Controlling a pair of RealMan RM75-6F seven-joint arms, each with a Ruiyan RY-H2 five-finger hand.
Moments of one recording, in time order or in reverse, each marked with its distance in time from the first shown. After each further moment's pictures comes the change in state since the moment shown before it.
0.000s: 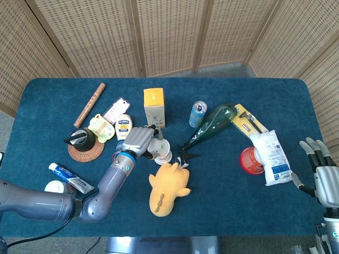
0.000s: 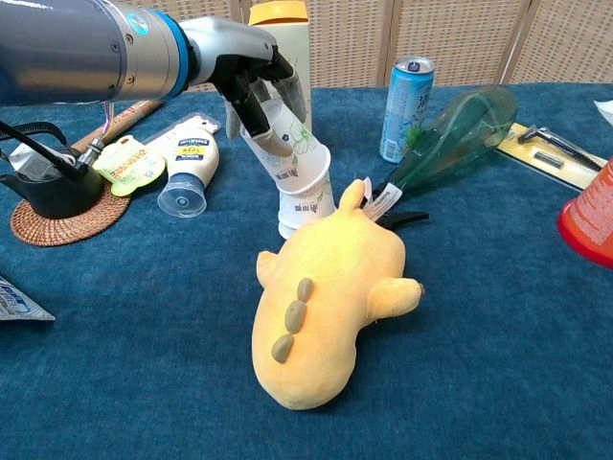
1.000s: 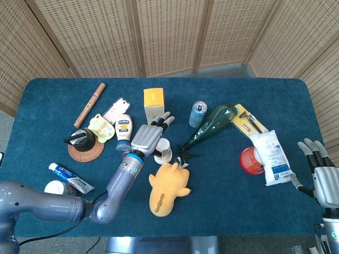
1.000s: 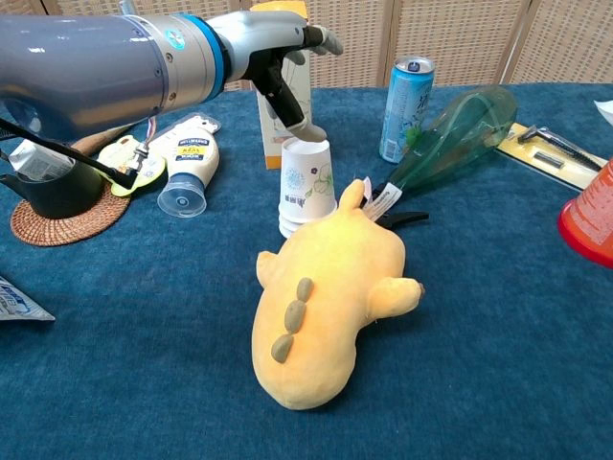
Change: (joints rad) left arm 0.028 -0.123 -0.013 0.087 0.214 0.073 -0.053; right arm 0.001 -0.004 -0.005 0.001 -0.003 -0.006 -0.004
